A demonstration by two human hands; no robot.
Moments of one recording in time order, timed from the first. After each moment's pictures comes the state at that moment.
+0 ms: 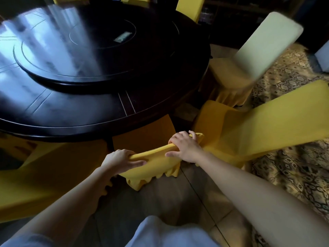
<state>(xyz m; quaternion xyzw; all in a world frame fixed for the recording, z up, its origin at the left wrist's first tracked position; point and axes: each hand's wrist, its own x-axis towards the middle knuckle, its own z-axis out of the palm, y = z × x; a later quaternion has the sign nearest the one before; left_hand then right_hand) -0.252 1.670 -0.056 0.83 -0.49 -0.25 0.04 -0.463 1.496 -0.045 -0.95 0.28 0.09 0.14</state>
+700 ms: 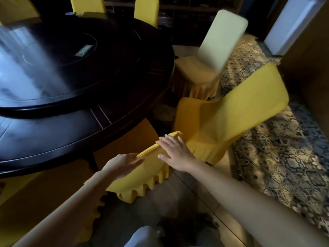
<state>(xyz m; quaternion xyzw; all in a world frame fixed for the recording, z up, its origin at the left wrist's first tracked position) -0.296 1.630 -0.030 0.77 -0.55 -0.32 0.01 -0.507 1.529 -0.039 -0.92 0.34 0.01 0.19</state>
